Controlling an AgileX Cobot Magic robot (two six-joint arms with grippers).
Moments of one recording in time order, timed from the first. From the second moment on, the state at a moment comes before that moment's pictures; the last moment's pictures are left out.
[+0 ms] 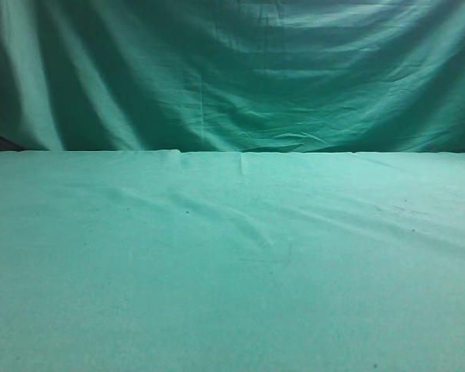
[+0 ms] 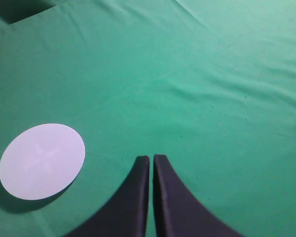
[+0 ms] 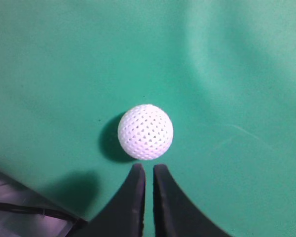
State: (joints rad) left arm -0.08 0.55 -0.49 -0.45 0.60 0.70; right arm 0.62 1.18 -0.67 0.12 1.04 -0.06
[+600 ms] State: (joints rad) left arm -0.08 0.55 -0.49 -0.43 0.60 0.70; right arm 0.62 1.26 -0.68 0.21 1.00 -0.23
